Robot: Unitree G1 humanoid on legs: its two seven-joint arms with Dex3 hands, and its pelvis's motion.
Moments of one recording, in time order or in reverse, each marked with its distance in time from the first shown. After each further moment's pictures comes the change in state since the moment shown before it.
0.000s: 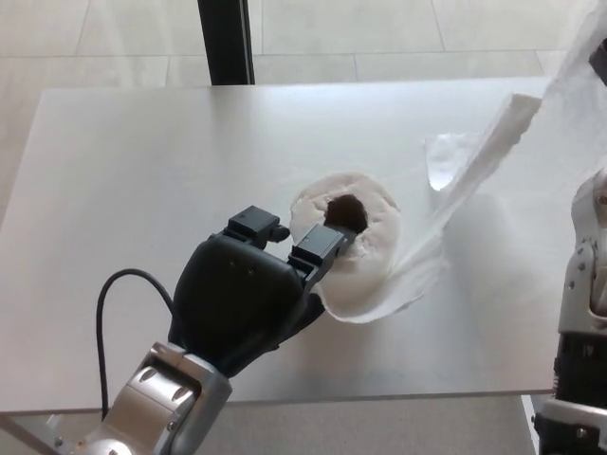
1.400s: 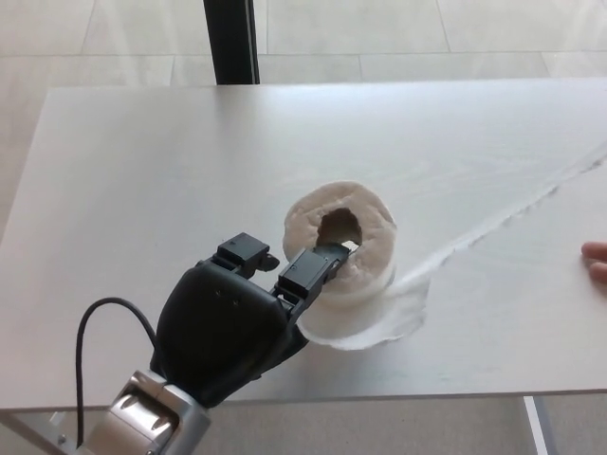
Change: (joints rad) left_arm 0.067 0.058 0.013 0.010 0.002 -0.075 0.079; right_arm -0.974 -1.125 0.172 0.983 -0.015 -0.259 -0.019
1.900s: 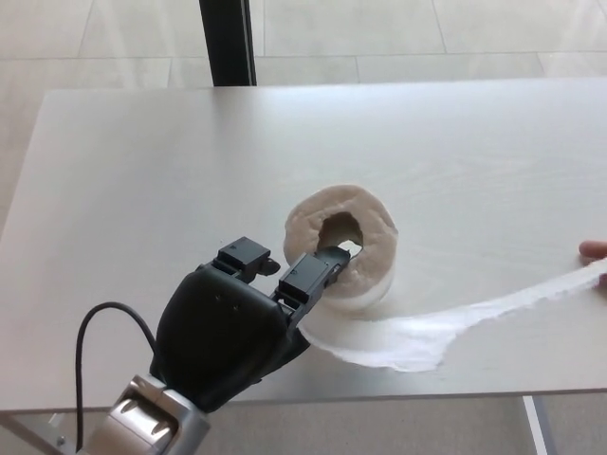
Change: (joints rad) left_arm 0.005 0.001 0.000 -0.010 0.003 -0.005 0.021; right_arm 0.370 -0.109 -0.045 -0.047 0.008 -0.166 -0.008
